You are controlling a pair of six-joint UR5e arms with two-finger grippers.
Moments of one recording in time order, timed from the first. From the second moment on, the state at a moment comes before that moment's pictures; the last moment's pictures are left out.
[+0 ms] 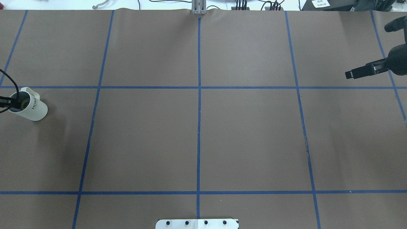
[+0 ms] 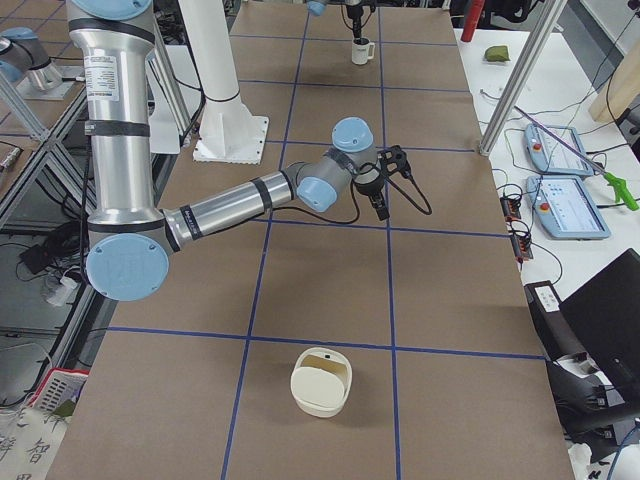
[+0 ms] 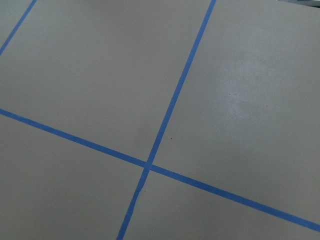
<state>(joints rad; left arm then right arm) -1.05 -1.47 -1.67 -2.26 -2.07 -0.71 1.14 -1.55 1.92 -1.07 2.20 0.55</state>
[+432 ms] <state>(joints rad) -1.05 -1.47 -1.68 -2.26 -2.09 -0.70 1.14 -1.54 1.92 -1.06 2.20 0.54</state>
